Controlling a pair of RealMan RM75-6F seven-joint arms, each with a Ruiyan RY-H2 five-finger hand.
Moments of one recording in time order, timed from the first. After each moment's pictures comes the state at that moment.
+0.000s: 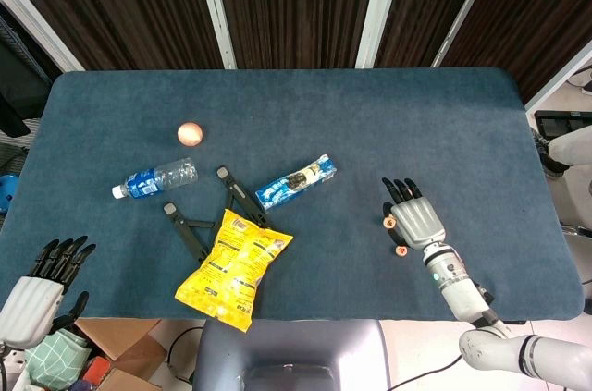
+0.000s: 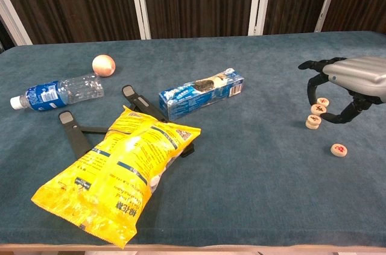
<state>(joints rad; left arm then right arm) -0.10 -1.07 0.08 -1.57 1.72 1.51 -0.02 0.62 -1.43 0.05 -1.45 -1.12 1.03 -0.46</state>
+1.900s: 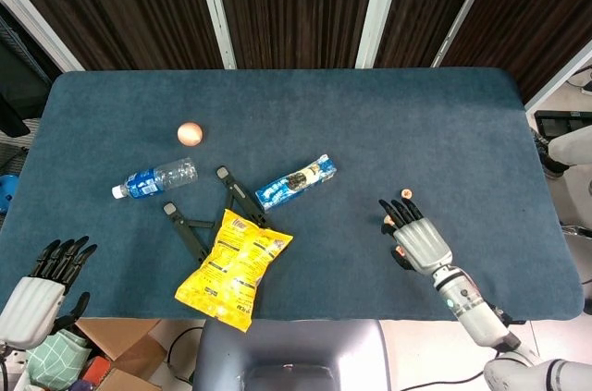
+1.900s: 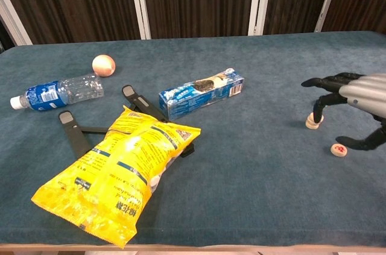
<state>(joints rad) -0.10 -1.07 0.09 -1.57 1.72 1.51 -0.01 0.51 -1.35 -0.05 -1.53 -1.40 1.11 -0.37</state>
